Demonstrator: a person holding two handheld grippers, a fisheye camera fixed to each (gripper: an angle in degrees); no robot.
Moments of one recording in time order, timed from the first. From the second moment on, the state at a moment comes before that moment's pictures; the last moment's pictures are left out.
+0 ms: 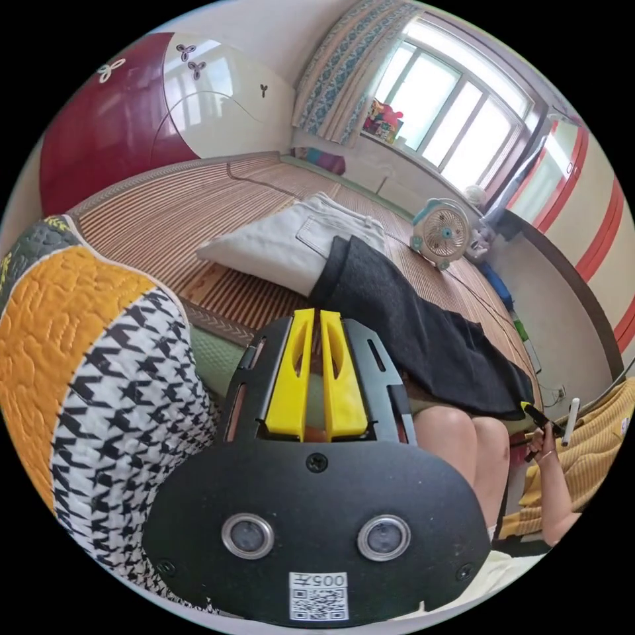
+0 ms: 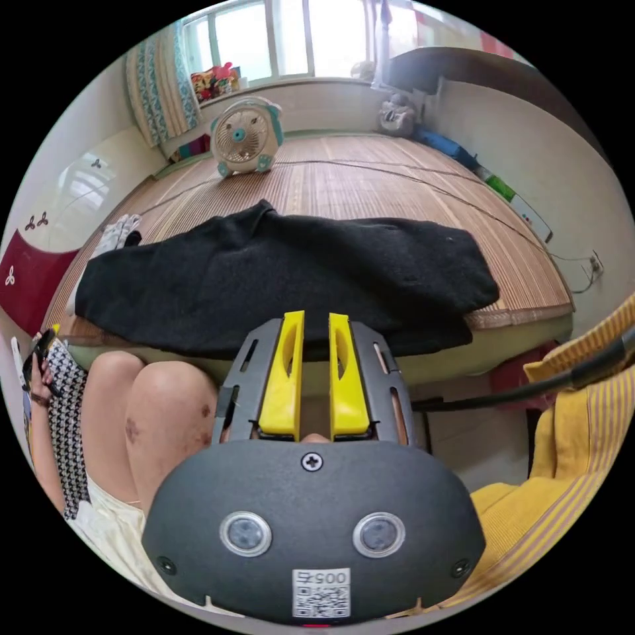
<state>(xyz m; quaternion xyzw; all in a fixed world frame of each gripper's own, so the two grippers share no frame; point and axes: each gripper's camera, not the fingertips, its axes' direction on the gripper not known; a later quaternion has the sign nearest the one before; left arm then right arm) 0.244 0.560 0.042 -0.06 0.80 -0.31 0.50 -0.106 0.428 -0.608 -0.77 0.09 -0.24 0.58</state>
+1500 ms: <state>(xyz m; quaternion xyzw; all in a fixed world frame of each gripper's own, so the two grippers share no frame) 0.217 0.536 0.024 0.03 0.88 -0.22 0.43 -0.069 0.262 -0.480 -0.71 0.17 -0.08 0.68</state>
